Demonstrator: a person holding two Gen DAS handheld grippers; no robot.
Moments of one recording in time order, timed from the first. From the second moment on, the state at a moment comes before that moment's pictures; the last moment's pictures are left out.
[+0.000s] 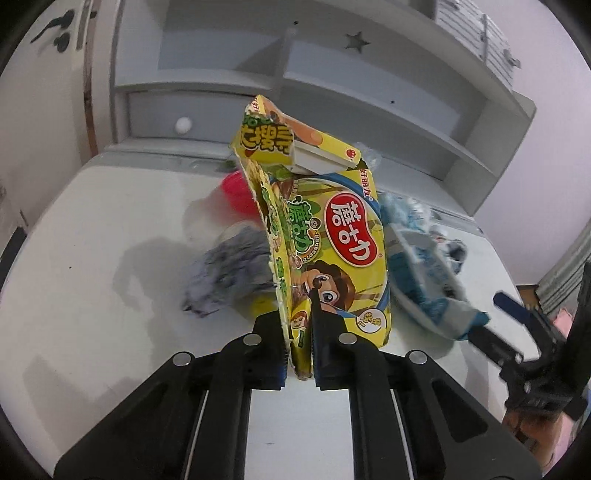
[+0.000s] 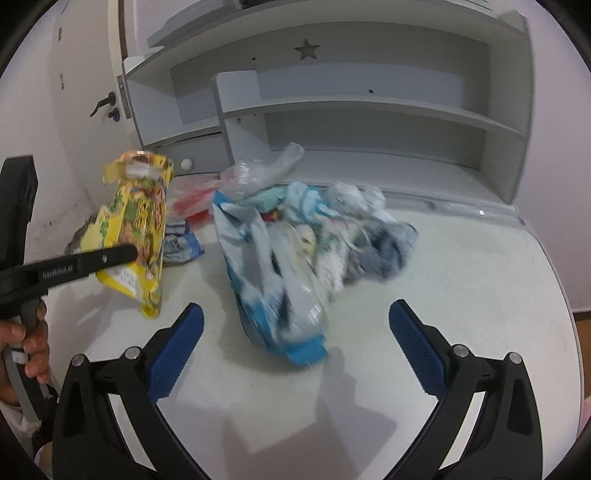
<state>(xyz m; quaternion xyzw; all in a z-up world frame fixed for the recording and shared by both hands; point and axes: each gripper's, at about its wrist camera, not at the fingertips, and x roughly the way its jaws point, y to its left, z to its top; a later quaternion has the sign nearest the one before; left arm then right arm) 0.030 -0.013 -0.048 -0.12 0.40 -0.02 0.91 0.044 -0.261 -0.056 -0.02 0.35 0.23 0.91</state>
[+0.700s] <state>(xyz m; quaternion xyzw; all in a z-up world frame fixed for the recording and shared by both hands) 0.021 0.033 -0.043 -0.16 0.39 -0.02 0.91 0.071 -0.222 -0.044 -0.02 0.35 0.29 0.89</state>
